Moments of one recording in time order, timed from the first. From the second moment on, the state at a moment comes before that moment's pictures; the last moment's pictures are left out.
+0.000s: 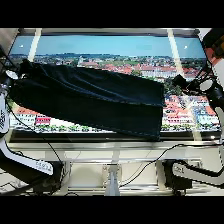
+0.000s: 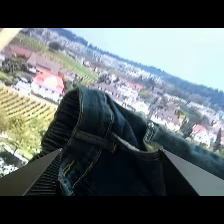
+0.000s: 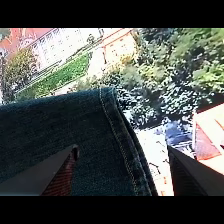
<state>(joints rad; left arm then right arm) 0.36 -1.74 1.44 1.17 -0.15 -1.25 -0.26 -1.33 1.02 -1.21 0.61 1.61</state>
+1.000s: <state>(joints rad) 0.90 -1.32 1.41 1.29 -1.20 -1.36 -0.26 -1.03 1.02 -1.51 0.80 1.60</state>
